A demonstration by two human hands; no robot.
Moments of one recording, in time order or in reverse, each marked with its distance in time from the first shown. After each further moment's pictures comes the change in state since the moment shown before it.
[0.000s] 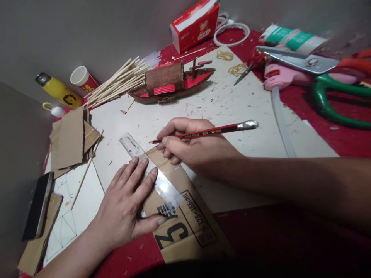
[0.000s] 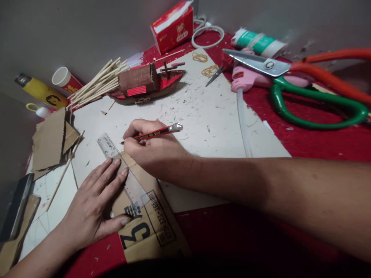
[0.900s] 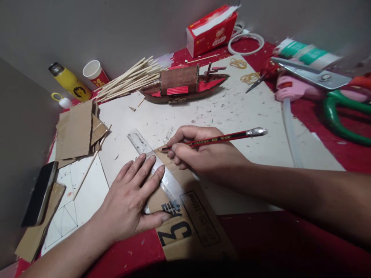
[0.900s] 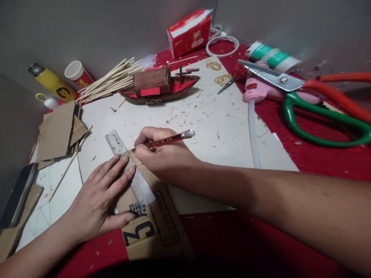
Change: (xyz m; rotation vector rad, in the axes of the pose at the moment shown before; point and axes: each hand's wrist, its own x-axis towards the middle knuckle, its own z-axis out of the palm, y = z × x) left_hand 0.000 0.003 0.001 0.023 0.004 -0.033; right_hand -0.004 0.000 0.001 -0.110 -0.088 0.027
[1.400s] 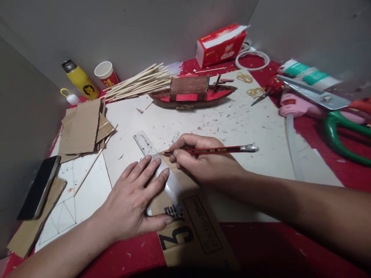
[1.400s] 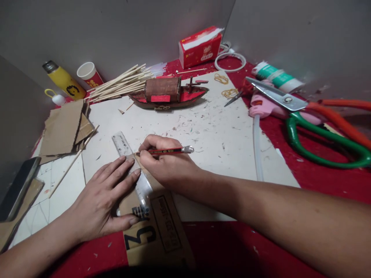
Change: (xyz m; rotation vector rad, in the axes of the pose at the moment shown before) left_hand 0.002 0.003 -0.002 0.006 0.000 -0.023; right_hand 0.001 0.000 0.006 -0.132 -0.043 -0.043
